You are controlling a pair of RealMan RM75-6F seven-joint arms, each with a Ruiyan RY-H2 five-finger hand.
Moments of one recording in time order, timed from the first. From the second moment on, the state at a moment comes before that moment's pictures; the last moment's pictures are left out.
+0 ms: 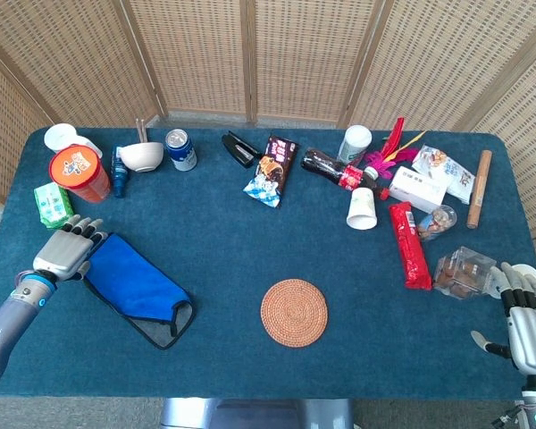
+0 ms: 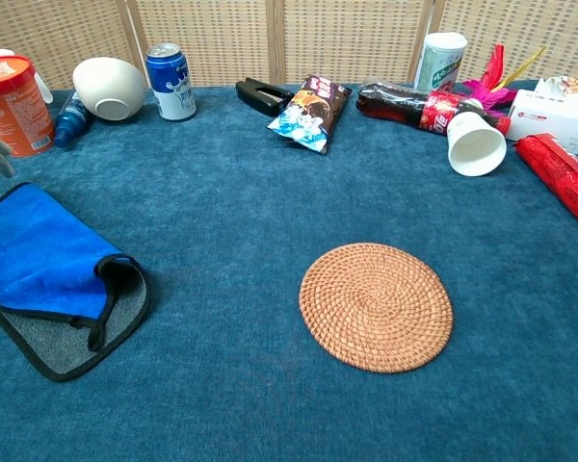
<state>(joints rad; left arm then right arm) -0.67 -1.17 0.09 -1.40 1.14 0.83 0.30 0.01 -1.07 0.07 -1.73 -1.42 1.47 -0.06</state>
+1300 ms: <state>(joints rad) -0.61 -1.08 0.14 -1.51 1.24 0.79 0.34 0.01 -1.06 0.07 -1.74 -1.43 1.48 -0.04</state>
